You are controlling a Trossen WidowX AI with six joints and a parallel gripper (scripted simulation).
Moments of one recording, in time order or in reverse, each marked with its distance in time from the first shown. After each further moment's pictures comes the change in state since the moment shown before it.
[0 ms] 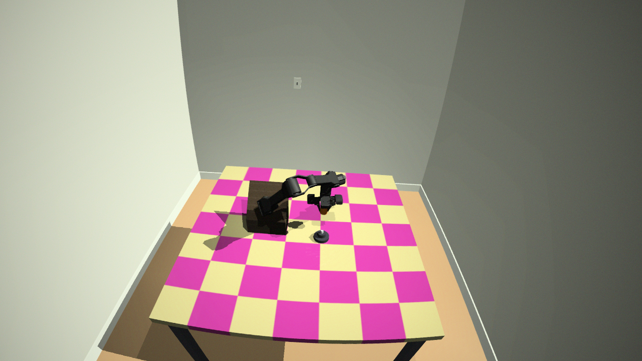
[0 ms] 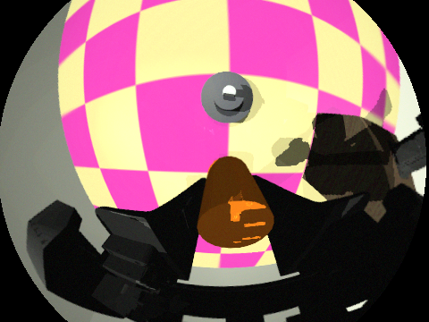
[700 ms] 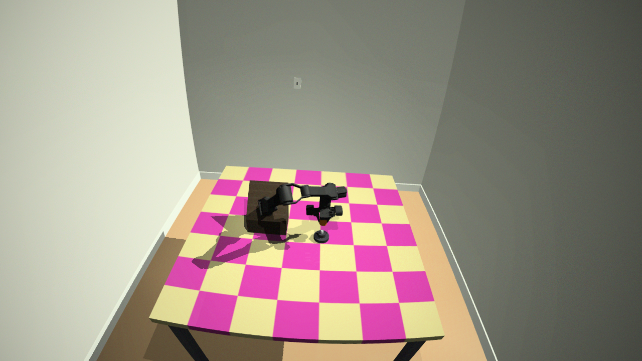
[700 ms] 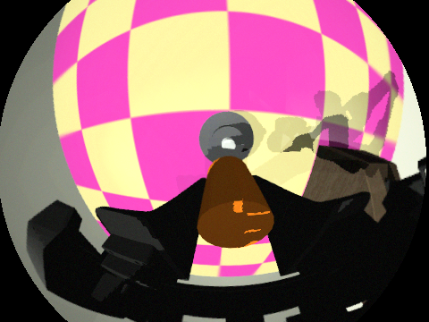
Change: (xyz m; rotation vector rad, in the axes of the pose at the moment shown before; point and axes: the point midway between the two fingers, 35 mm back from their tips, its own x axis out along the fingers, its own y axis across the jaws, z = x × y) arm 0.021 -0.006 0.065 0.003 -0.015 -0.002
